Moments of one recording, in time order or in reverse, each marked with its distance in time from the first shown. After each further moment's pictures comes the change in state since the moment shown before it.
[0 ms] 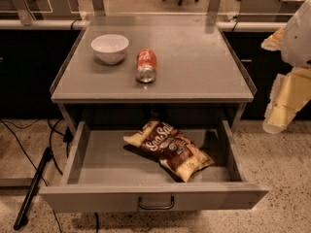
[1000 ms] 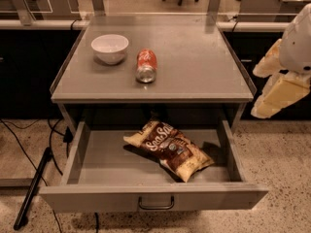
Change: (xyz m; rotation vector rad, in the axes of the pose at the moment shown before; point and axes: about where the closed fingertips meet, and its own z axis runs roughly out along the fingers) arm -0.004 0.006 0.005 0.006 -0.022 0.019
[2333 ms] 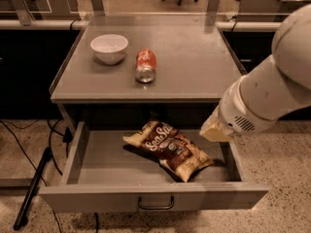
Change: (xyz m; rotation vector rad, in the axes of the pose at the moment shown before) arm -0.049 0.058 0.108 -0.053 -0.134 0.208
